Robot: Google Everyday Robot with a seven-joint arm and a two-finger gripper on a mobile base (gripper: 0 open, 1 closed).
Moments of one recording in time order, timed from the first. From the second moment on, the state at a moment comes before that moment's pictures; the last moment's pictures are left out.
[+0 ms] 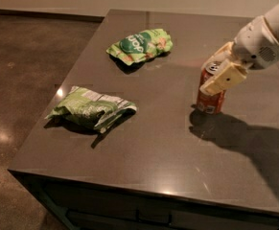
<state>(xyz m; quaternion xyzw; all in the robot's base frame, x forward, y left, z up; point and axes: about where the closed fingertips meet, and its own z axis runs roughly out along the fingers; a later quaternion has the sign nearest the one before) 0.522 -0.174 0.931 -0.59 0.75 0.17 0.26</state>
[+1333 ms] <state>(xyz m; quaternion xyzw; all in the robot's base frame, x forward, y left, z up) 0.575 -0.129 0.914 -0.64 0.77 0.00 0.06</state>
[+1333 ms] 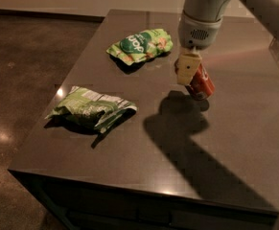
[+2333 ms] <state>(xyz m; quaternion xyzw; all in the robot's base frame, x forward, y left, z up) 0.595 -0.118 0.910 -0.64 0.76 -0.03 0.07</state>
